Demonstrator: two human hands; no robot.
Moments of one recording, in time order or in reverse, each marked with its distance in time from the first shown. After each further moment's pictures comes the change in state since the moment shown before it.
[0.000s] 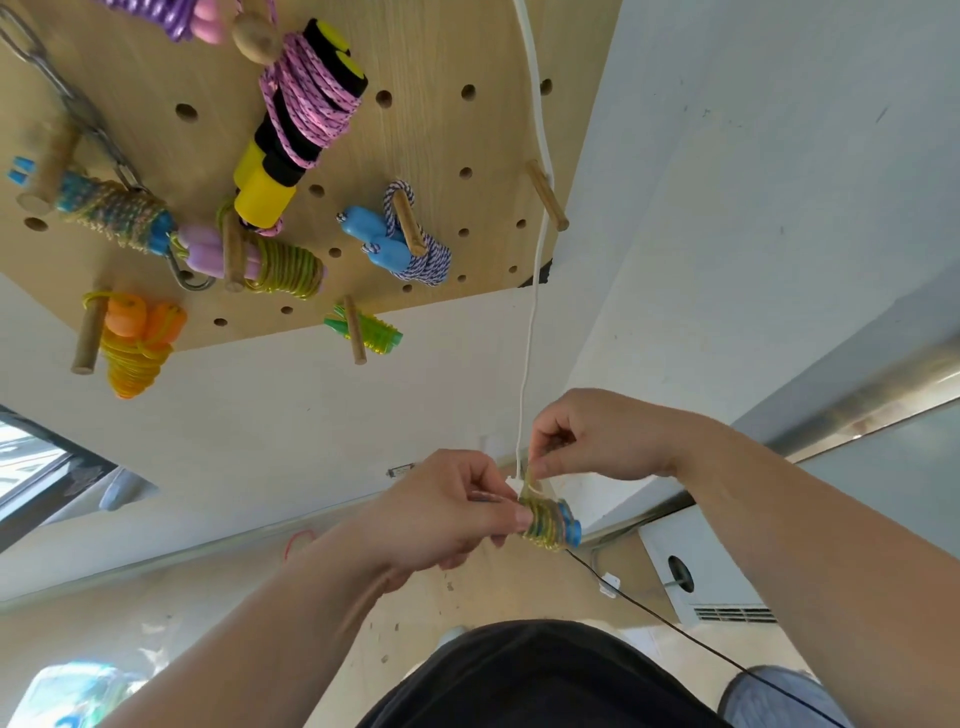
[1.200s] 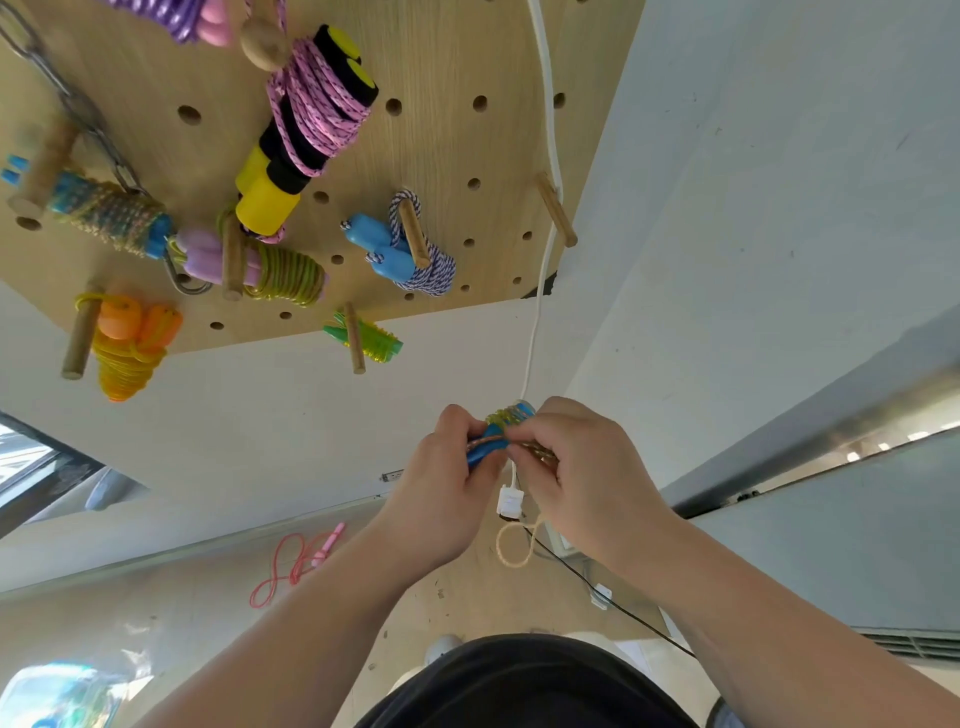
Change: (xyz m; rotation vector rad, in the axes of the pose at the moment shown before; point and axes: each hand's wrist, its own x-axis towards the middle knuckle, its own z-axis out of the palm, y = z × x) left_hand 0.027 0.003 0.005 0.350 0.479 0.306; right_hand -0.001 -0.018 0.051 -0.198 0.766 -0.282
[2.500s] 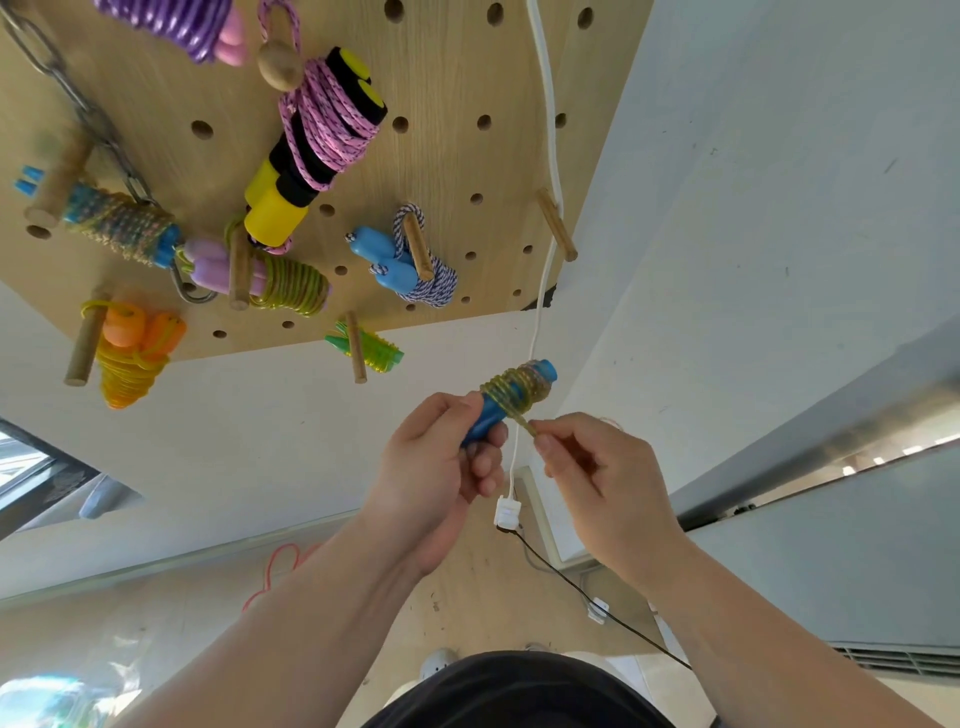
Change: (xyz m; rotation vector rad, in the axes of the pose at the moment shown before) left_hand 0.000 0.040 -0.014 -1.034 0.045 -0.284; right_hand -0.012 0.008 -0.007 0.263 0.169 0.110
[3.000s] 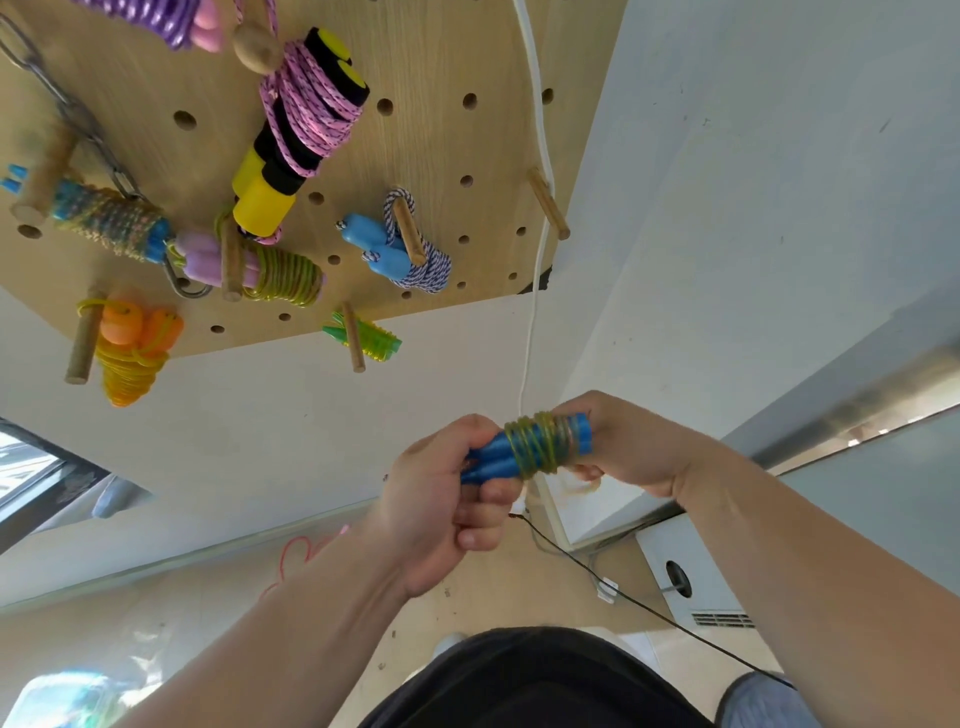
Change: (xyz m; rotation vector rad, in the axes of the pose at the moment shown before) left_hand -0.016 -0.007 -0.012 0.073 -0.217 -0.335; right_hand 0.039 0.019 -0.026 0.337 -0.757 0.388
